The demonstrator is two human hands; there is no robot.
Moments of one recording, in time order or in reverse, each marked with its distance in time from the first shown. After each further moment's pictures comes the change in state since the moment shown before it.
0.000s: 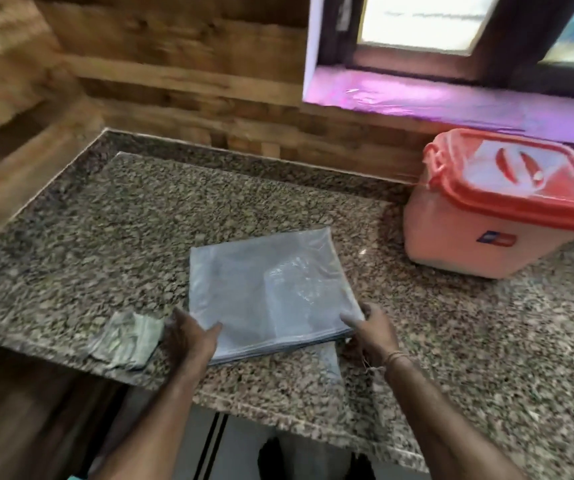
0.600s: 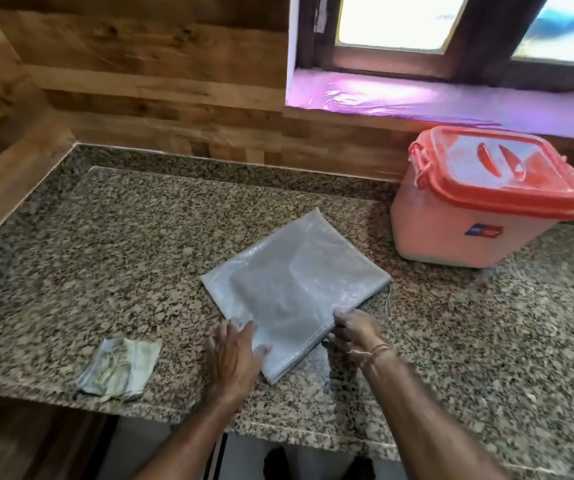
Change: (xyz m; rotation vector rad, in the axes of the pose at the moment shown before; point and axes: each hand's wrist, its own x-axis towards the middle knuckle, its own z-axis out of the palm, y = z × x) left_hand -0.038 0.020 0.023 0.557 -0.080 0.727; right_hand 0.000 -0.026 0.038 0.563 -0.035 0.350
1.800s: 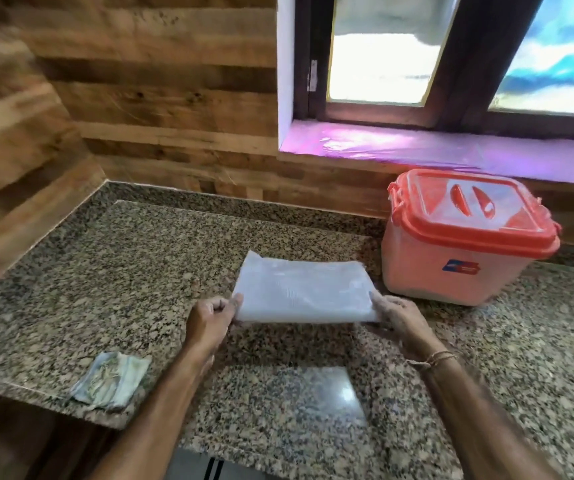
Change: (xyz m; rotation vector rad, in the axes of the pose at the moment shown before) left_hand 0.027 0.036 -0.087 -1.066 0.182 -0.251; right_hand -0.035 -0.106 -0.111 -0.087 -0.206 -0.340
